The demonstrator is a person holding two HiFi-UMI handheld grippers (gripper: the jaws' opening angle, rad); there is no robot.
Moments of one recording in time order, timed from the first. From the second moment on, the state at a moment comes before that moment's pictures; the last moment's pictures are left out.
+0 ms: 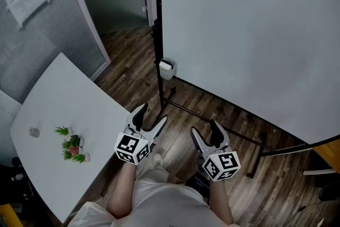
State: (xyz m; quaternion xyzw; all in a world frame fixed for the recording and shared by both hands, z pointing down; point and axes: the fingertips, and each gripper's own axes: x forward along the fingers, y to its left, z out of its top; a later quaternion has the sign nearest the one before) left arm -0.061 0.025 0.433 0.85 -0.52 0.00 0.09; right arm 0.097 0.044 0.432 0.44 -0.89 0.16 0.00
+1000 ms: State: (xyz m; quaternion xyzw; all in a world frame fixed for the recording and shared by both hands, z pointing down) left arm -0.097 -0.096 0.439 0.90 -0.43 0.00 0.08; right arm 0.040 -0.052 0.436 0.50 -0.85 0.16 0.00
